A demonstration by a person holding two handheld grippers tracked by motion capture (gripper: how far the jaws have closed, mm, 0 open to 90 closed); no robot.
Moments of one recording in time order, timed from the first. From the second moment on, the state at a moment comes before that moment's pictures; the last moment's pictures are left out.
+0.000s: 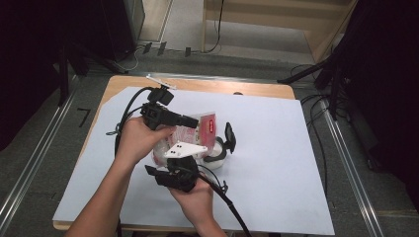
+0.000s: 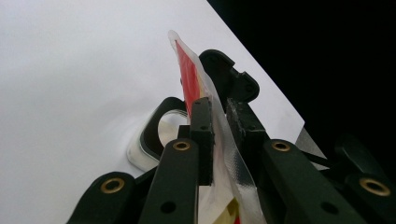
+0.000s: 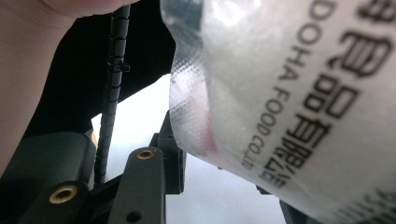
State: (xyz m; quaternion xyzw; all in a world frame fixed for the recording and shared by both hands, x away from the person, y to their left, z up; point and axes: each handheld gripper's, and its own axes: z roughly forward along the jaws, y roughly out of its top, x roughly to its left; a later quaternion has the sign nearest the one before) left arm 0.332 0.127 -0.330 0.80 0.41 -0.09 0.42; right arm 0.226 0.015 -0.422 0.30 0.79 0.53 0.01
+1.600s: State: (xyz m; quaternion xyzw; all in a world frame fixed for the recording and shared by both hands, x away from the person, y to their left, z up) left arm 0.320 0.117 -0.318 0.83 0.39 -0.04 0.40; right arm 0.228 0.014 -0.425 0.31 0.77 0.56 -0.02
